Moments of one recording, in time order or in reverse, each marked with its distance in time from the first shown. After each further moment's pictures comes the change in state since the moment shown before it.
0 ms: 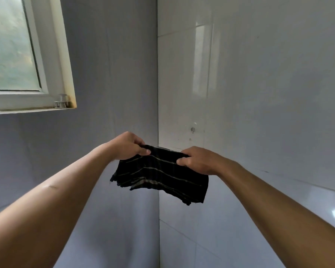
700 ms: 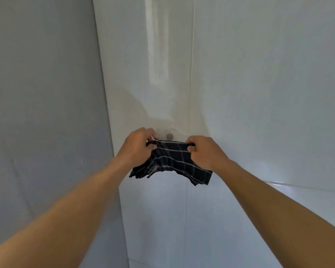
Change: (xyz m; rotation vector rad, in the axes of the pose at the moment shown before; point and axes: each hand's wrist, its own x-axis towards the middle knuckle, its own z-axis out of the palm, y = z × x) left_hand 0.321 -0.017 0.109 -0.011 0.204 0.544; right_hand 0.192 0.150 -0.026 -0.150 0.488 0.371
